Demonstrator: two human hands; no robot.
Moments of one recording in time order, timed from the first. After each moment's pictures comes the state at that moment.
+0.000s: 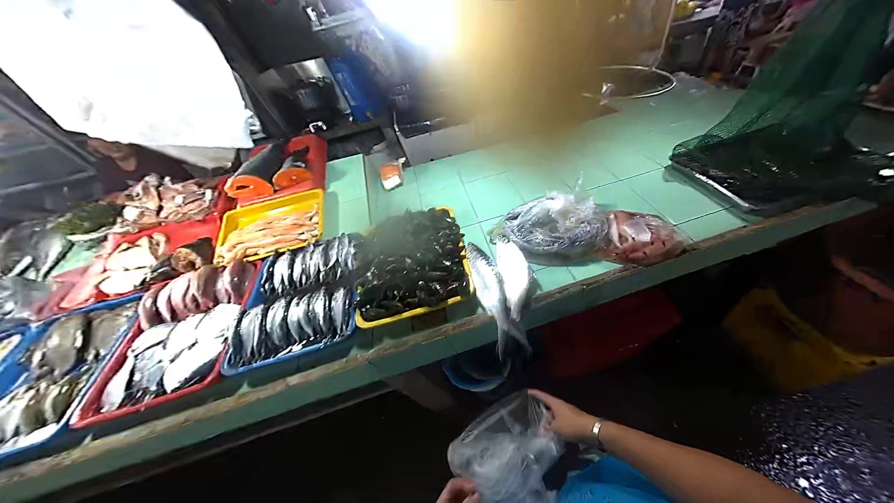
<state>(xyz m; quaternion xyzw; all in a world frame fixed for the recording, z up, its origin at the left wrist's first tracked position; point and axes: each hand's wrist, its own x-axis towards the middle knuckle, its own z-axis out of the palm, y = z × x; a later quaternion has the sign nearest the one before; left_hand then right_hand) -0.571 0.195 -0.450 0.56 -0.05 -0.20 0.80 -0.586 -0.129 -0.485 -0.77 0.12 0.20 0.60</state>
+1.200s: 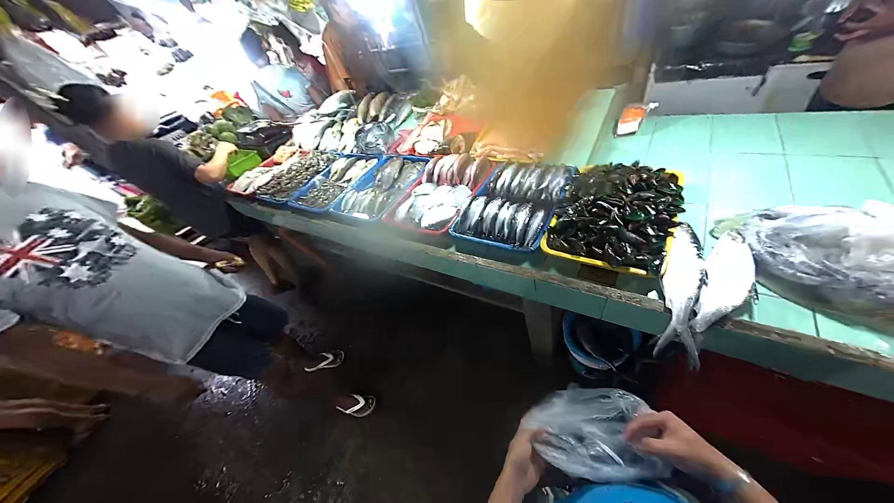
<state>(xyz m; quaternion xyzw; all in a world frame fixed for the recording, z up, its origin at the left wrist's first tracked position) -0.589 0.211 -0.487 0.46 0.34 -0.19 0.80 -0.560 -0.108 -0.429 -0.75 -0.12 0.19 0.62</state>
